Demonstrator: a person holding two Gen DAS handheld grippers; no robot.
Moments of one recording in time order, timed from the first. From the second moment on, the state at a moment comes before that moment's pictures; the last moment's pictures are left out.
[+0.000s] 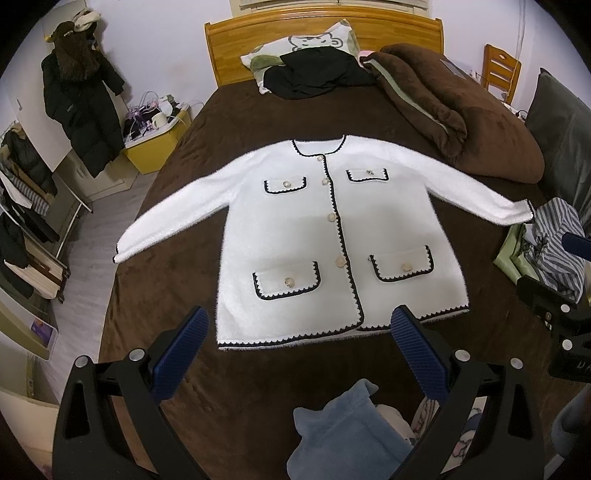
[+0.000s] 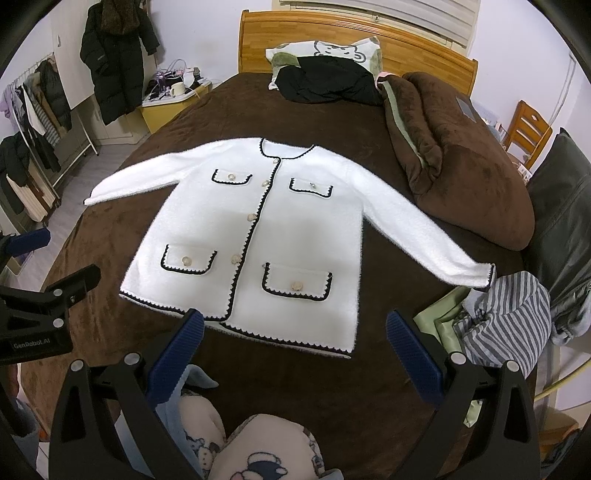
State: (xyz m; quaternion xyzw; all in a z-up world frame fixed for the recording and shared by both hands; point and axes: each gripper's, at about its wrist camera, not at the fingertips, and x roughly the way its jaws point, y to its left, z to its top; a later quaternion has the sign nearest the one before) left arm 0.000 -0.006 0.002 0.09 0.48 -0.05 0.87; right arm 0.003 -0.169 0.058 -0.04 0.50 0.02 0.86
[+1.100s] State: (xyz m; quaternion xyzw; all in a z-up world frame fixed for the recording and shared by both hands) left arm -0.001 -0.007 0.004 0.09 0.48 -0.05 0.87; right arm 0.002 -0.171 0.065 -0.04 0.50 0.02 0.86
